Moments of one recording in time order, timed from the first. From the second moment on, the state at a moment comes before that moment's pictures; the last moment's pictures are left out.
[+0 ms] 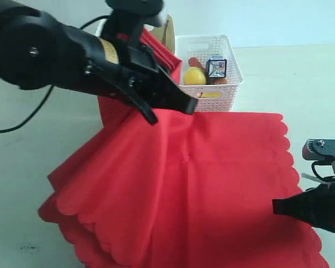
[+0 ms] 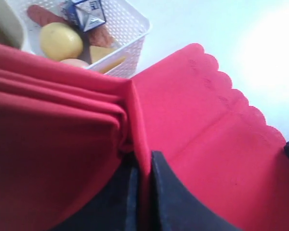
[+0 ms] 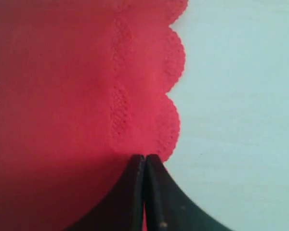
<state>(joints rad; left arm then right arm) -0.82 1.63 -1.08 -0.11 0.27 0.00 0.35 1.47 -0.19 0.42 -0.13 -0.07</state>
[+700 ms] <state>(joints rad) -0.98 1.97 -1.39 -0.11 0.27 -0.01 0.35 1.11 -0.19 0.42 -0.16 -0.12</state>
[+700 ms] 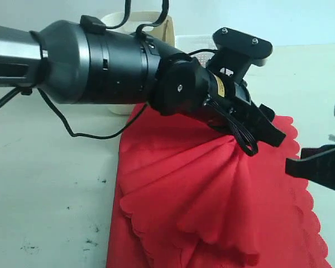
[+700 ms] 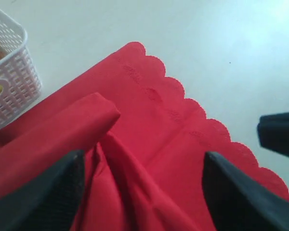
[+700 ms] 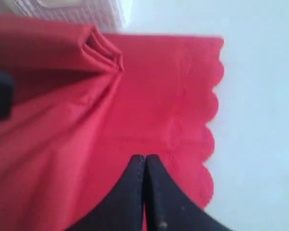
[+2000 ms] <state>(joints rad) -0.48 1.37 -0.85 -0.04 0.25 0.07 0.61 1.57 -0.64 0.42 0.06 -0.15</state>
